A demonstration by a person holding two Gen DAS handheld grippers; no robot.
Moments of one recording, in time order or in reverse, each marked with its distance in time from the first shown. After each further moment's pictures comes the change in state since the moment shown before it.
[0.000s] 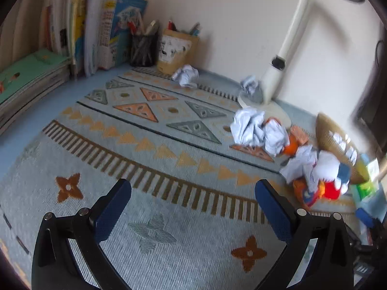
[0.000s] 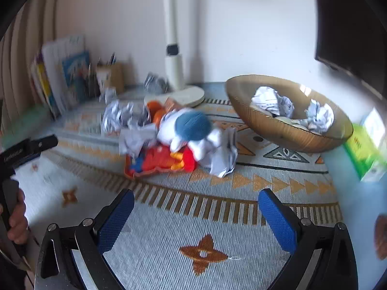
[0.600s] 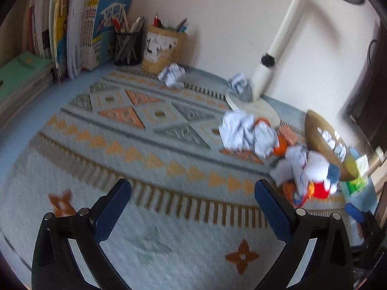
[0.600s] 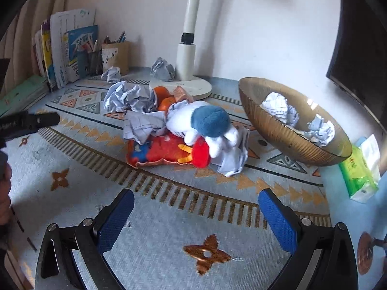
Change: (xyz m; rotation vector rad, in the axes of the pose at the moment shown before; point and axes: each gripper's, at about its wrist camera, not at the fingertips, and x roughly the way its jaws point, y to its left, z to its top) left arm 0.003 0.007 0.028 0.009 0.052 -0.077; right arm 0.002 0.008 0.017 -0.052 0.056 0.018
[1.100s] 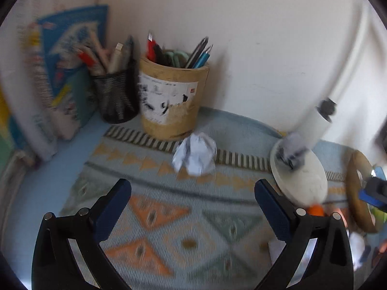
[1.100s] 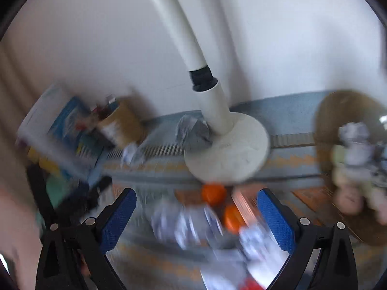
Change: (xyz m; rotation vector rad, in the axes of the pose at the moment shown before) left arm 0.123 0.034 0.157 0.078 0.027 0.080; right arm 0.128 -0.006 0.206 0.462 0.152 0.284
